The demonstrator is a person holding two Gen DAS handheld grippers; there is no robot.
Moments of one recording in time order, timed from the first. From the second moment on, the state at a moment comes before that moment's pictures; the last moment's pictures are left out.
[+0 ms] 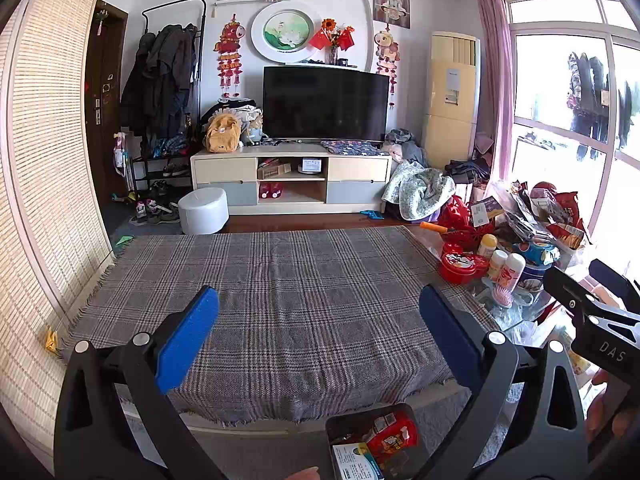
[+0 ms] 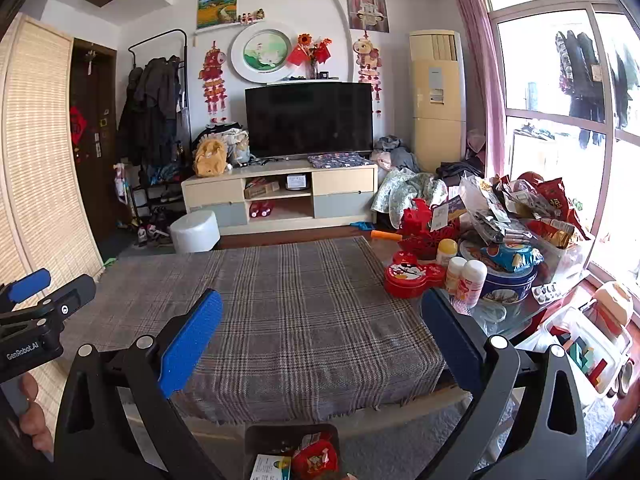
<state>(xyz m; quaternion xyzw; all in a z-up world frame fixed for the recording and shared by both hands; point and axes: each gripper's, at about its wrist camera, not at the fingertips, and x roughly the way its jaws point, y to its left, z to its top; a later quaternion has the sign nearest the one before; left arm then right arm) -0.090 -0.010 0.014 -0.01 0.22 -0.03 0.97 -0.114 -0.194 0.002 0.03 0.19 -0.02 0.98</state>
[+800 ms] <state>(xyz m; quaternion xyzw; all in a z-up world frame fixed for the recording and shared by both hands) -0.088 -0.005 0.012 0.00 0.22 -0.02 0.98 -0.117 -0.202 -0.003 0.03 0.20 -0.01 0.98</state>
